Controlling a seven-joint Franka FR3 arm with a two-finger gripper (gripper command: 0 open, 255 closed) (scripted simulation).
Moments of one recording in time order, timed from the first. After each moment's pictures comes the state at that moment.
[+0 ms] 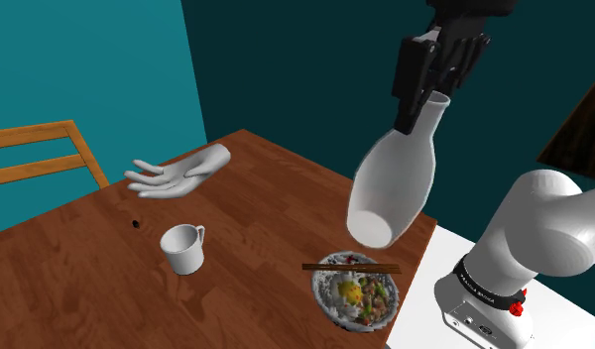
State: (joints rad) arm 0.22 -0.78 0.44 -2.01 0.28 1.34 0.65
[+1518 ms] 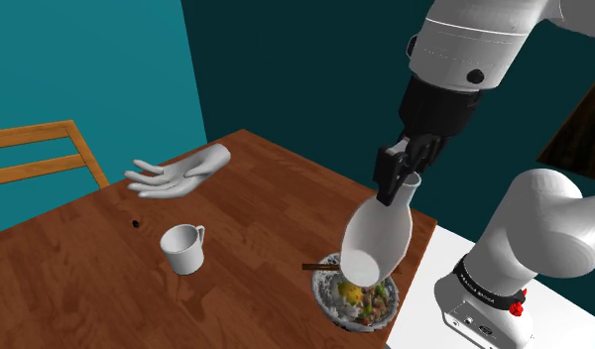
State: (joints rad) arm 0.27 -0.92 0.50 -2.37 0.35 1.56 0.64
